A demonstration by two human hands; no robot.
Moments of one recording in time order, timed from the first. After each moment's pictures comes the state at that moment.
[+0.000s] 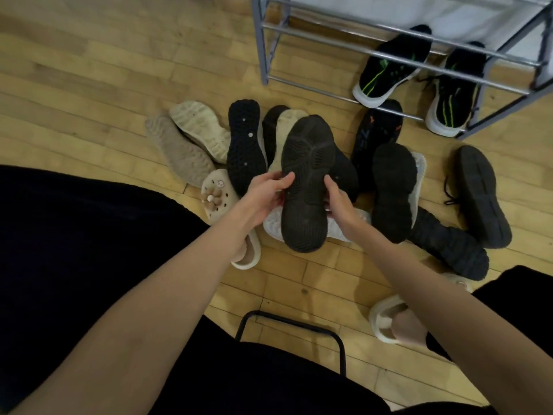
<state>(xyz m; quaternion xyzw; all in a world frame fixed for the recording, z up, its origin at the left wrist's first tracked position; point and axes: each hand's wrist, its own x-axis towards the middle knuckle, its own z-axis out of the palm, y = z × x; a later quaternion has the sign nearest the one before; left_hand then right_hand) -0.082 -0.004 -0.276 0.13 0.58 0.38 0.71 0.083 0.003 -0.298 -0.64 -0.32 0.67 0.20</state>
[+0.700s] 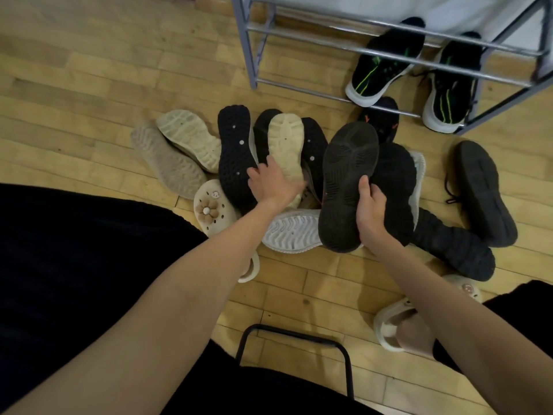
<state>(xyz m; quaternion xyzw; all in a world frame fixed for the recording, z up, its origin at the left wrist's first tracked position) -0.052 0.048 -0.329 0.52 0.81 0.02 0.27 0.126 0.016 -0.317 -0.73 -0.30 0.50 0.36</state>
